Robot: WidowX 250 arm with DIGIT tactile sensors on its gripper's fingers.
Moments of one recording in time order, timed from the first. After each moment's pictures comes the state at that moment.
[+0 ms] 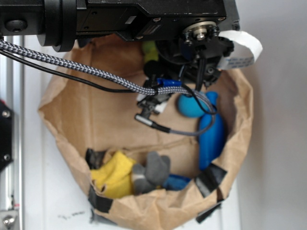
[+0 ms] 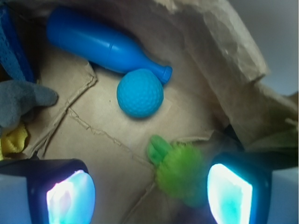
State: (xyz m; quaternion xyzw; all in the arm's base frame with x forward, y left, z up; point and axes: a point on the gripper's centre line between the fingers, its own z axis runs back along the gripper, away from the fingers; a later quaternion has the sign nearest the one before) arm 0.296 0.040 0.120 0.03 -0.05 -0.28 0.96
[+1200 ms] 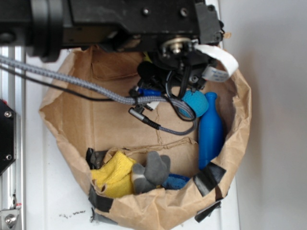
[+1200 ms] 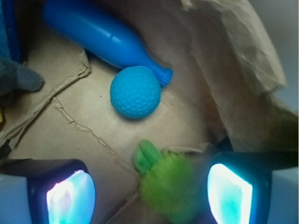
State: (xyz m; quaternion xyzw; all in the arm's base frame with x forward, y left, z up) arm 0.295 0.045 0.100 0.06 -0.06 -0.36 0.93
